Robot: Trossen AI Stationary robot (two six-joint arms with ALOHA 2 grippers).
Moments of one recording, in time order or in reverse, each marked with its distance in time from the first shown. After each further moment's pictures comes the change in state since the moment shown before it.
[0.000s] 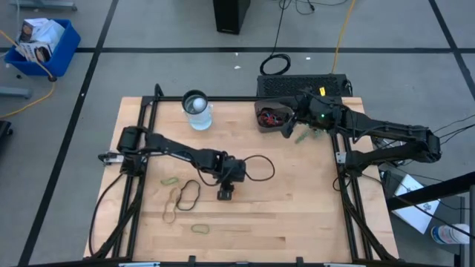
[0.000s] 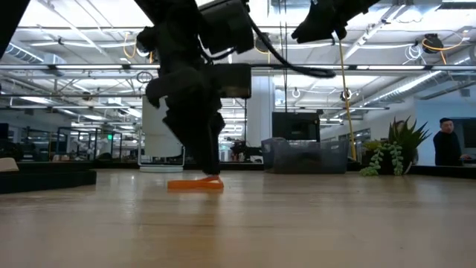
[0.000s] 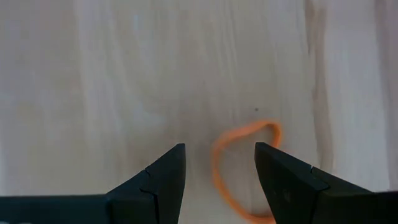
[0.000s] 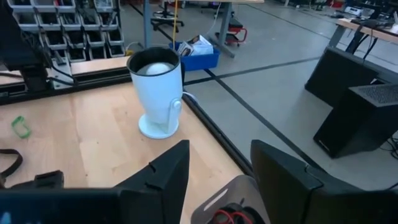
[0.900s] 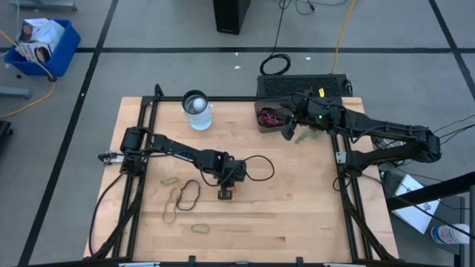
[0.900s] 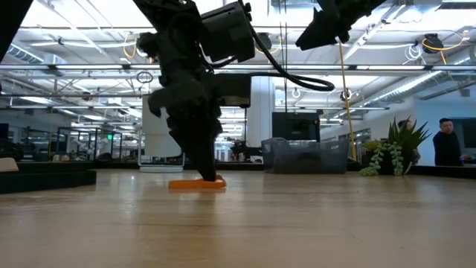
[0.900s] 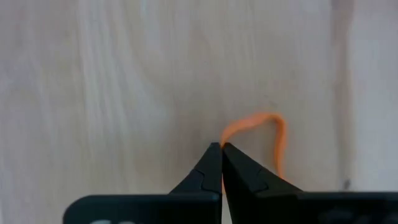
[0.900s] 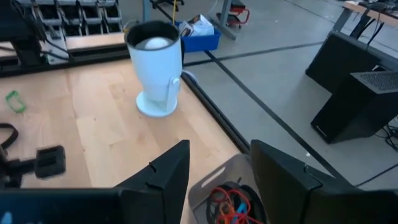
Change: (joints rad) left arm 0.001 0.018 0.000 -0.012 -0.002 -0.020; right arm 0.000 0.001 0.000 -0.087 0.001 0.000
